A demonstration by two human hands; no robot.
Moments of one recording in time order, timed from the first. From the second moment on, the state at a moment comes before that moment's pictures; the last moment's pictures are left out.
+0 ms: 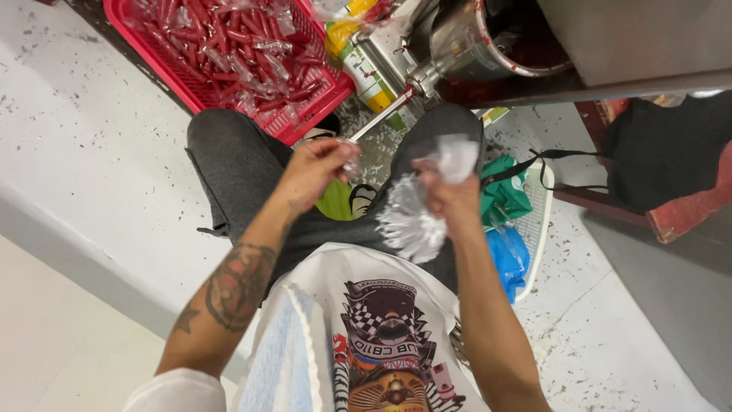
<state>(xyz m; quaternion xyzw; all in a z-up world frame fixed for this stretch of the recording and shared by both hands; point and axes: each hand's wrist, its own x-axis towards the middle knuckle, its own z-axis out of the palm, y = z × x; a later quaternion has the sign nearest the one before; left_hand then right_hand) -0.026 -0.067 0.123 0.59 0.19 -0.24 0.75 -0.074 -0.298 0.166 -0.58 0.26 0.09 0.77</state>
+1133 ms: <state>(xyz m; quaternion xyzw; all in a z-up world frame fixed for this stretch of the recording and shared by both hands) -0.073 0.167 -0.027 0.68 0.34 -0.28 0.59 -0.030 -0.765 -0.039 -0.26 0.74 -0.27 0.56</state>
